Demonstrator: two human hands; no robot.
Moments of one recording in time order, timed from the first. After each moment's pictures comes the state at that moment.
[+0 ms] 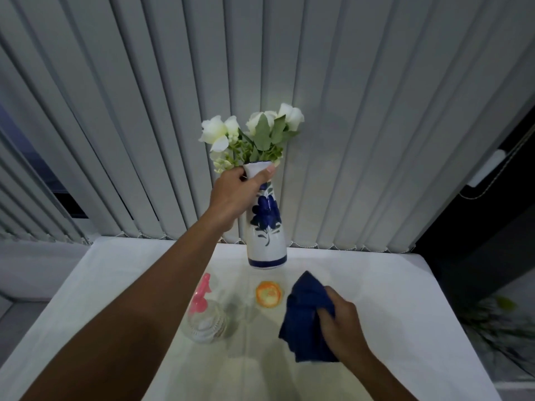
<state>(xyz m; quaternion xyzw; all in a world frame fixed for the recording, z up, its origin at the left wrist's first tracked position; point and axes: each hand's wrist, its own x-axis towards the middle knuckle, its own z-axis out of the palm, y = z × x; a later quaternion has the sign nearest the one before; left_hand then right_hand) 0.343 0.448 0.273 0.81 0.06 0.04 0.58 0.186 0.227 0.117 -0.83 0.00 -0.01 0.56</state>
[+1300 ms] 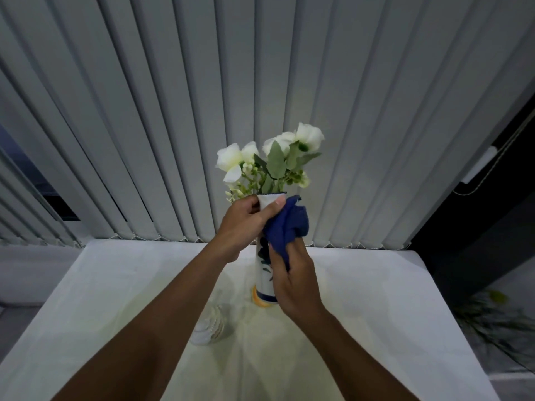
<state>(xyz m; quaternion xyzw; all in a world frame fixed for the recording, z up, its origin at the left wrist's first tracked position) 0.311 0.432 0.239 0.74 -0.02 -0.06 0.67 0.231 0.313 0.180 -0.81 -0.06 -0.15 0.56</state>
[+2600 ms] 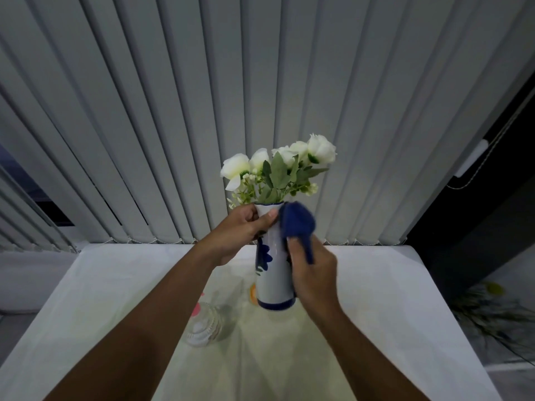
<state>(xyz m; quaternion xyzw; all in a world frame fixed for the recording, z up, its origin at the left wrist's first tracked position) 0.305 0.434 0.239 0.73 -0.07 -0.16 0.67 0.224 0.285 0.202 -0.75 0.06 -0.18 0.63</state>
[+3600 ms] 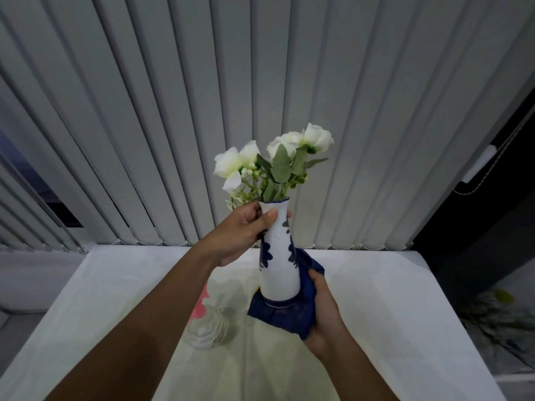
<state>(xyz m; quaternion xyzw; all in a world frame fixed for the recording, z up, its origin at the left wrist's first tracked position) 0.303 0.446 0.243 0.67 -0.11 -0.18 0.71 0.205 0.286 0.169 -0.29 0.22 0.19 0.91</state>
